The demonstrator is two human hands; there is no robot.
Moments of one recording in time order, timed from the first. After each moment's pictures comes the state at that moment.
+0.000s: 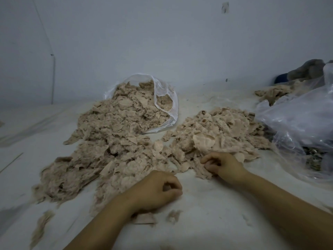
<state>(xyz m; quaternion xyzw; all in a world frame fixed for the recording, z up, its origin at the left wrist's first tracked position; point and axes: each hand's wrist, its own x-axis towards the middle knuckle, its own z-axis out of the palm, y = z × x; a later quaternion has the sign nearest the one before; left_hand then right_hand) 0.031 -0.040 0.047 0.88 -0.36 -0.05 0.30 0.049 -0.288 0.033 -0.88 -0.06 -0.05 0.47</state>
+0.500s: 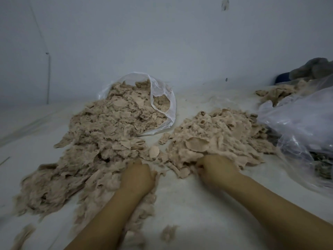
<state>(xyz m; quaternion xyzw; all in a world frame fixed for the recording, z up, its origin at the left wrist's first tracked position) 0.101 -0.043 0.020 1.00 -0.04 0.05 -0.02 0.066 -0.260 0.053 -0.99 -0.06 -0.05 0.11</state>
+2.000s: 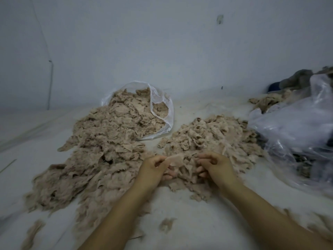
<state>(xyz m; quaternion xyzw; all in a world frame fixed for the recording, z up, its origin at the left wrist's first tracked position) 0.054 -0.078 0.057 0.72 -0.07 -0.01 0.69 0.039 -0.260 0.050 -0.69 0.09 -0.11 0.71</state>
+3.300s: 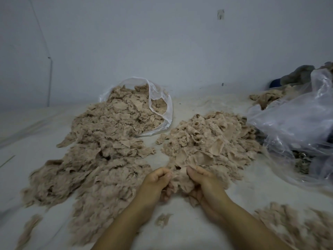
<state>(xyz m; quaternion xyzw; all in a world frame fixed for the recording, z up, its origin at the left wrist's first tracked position) 0.016 -0.080 0.030 0.68 -0.09 -0.09 0.72 -0.001 -0.232 0.031 -0.53 0.02 0.04 0.85</state>
